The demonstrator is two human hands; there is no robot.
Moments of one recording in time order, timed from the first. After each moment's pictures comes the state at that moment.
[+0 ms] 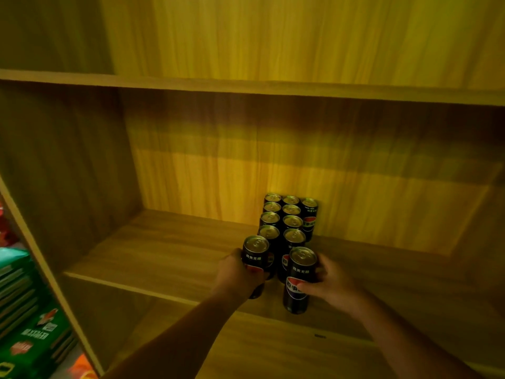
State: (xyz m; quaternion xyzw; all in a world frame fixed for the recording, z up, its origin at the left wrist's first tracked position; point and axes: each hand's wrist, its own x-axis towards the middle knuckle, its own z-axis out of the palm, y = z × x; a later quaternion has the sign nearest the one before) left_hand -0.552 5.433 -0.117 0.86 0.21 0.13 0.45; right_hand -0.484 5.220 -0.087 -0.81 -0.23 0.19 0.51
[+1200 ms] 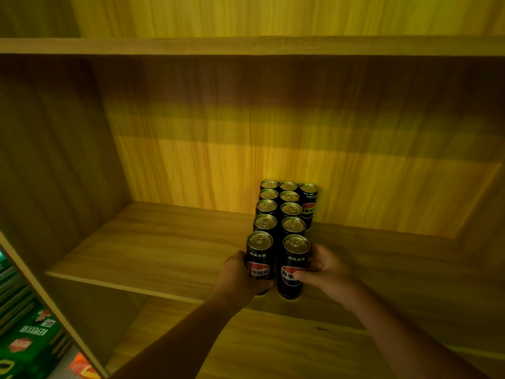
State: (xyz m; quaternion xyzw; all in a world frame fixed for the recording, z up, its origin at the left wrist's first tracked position) left_hand -0.546 5.429 -0.142 0.86 0.17 0.09 0.47; right_hand -0.461 5.228 -0.123 -0.79 -0.17 0.20 0.55
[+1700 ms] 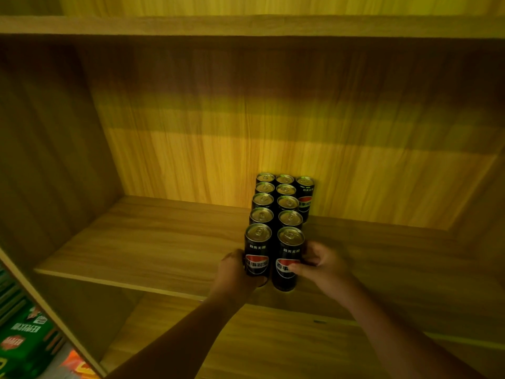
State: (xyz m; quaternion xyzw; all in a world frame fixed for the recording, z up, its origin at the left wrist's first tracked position) left_hand -0.538 5.429 -0.159 0.87 0.18 0.10 0.45; right_hand -0.465 5.232 -0.130 -0.82 -0.15 0.16 0.52
